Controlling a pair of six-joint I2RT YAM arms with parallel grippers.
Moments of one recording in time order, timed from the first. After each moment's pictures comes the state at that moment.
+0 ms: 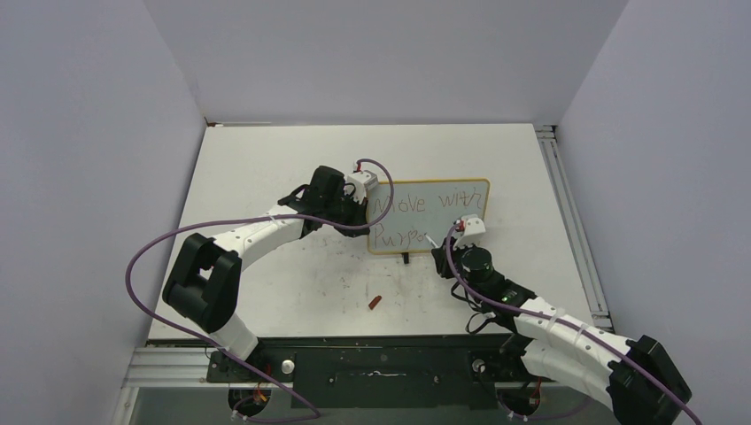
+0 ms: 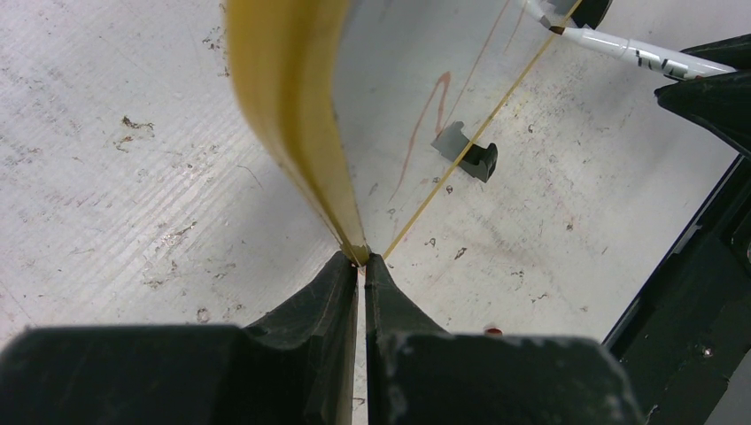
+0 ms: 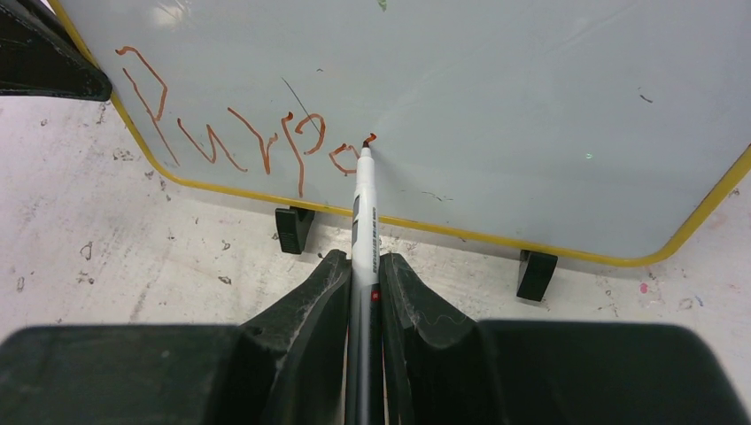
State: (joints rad) left arm -0.55 1.63 1.08 -0.25 0.40 -0.07; right arm 0.70 0.88 0.29 0.19 0.29 0.35
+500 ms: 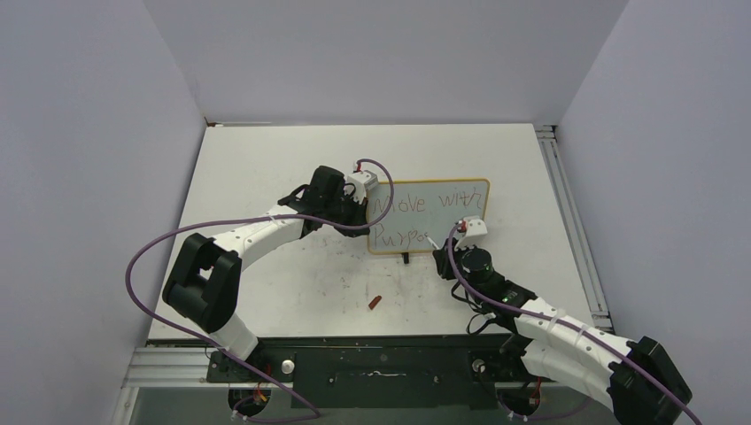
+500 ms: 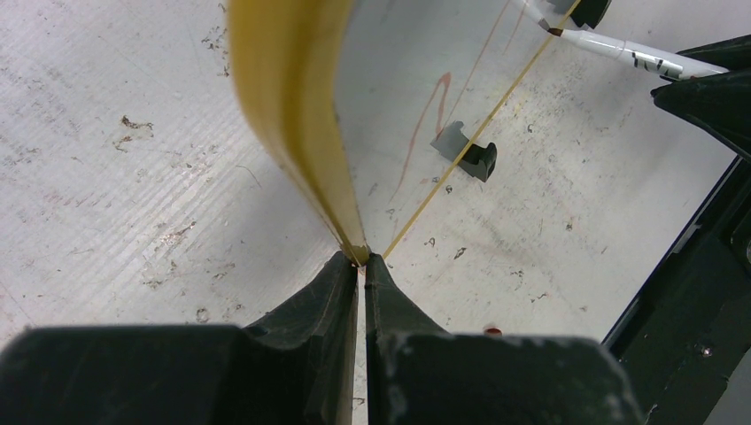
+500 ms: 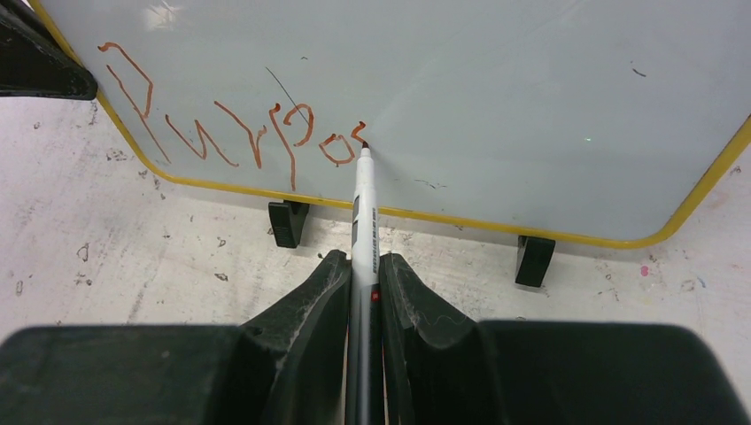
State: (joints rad) left arm -0.55 1.63 1.08 -0.25 0.40 -0.07; right arm 0.70 0.88 0.29 0.17 0.29 0.38
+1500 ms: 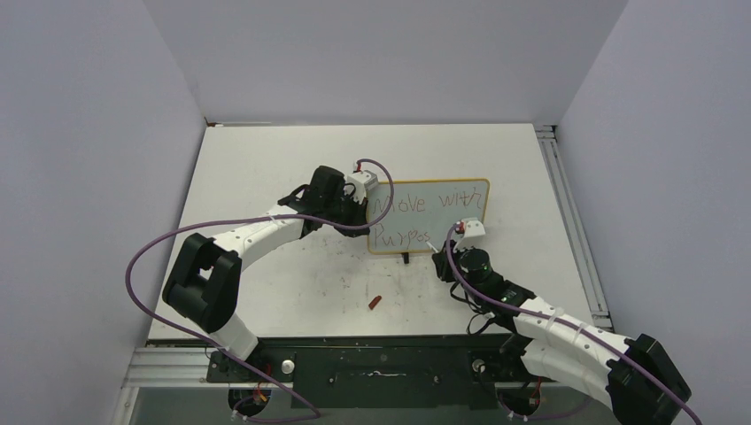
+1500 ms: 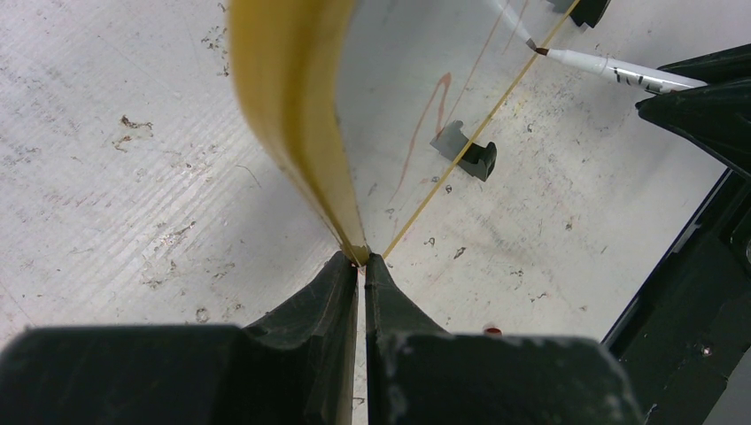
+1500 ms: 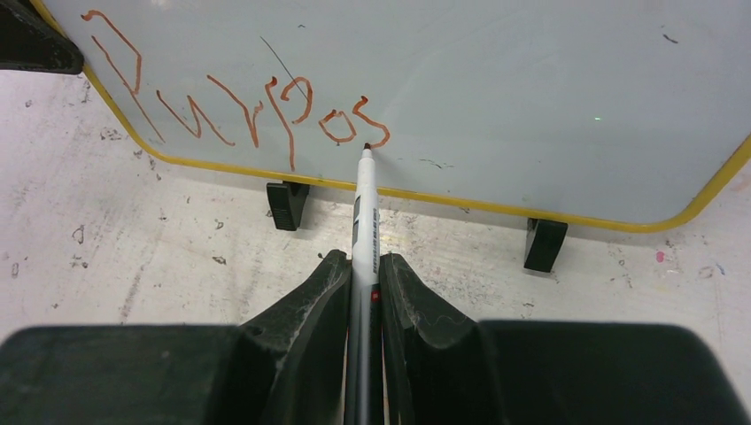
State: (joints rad) left arm -0.55 1.63 1.08 -0.25 0.40 -0.07; right arm 0.70 0.89 0.29 0.14 0.28 0.40
